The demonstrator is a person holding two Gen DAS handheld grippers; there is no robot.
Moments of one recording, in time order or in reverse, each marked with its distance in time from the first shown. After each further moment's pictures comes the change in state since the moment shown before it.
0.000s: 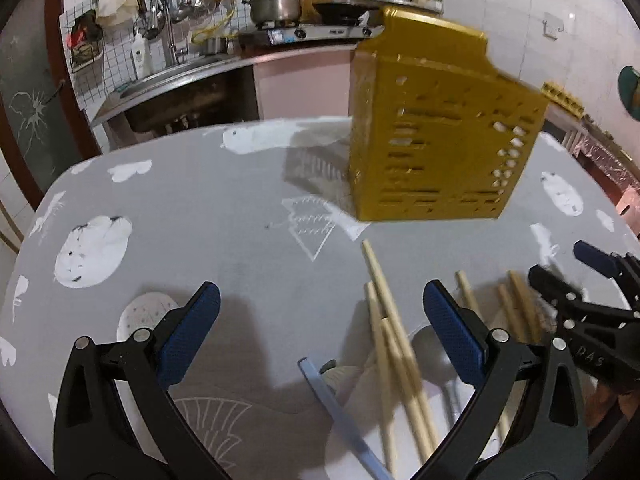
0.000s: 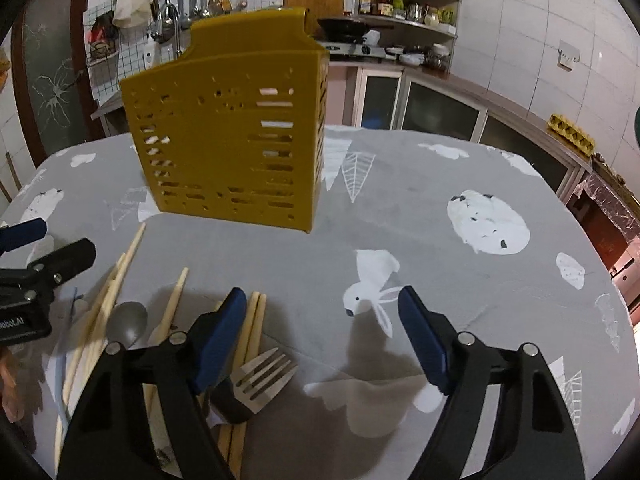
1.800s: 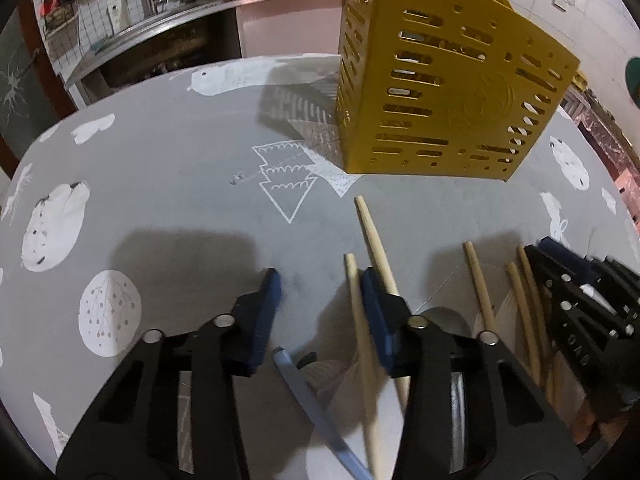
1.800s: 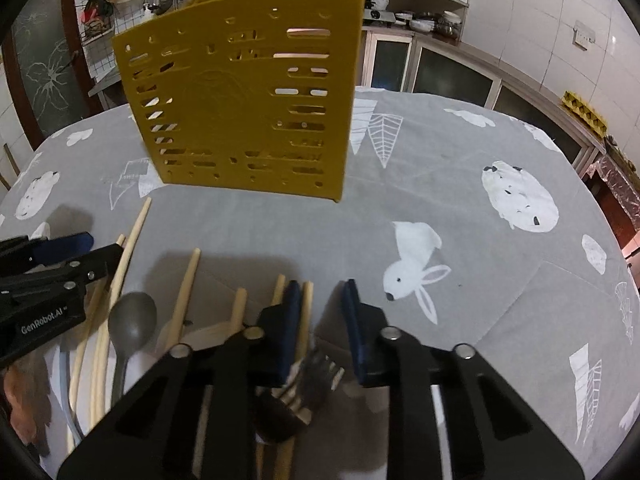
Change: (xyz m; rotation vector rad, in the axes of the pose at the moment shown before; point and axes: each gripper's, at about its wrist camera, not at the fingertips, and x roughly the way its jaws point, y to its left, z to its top) left arm 0.035 -0.004 0.011 -0.014 0.215 -0.055; right arm 0.022 0.021 0.006 0.001 0.125 0.018
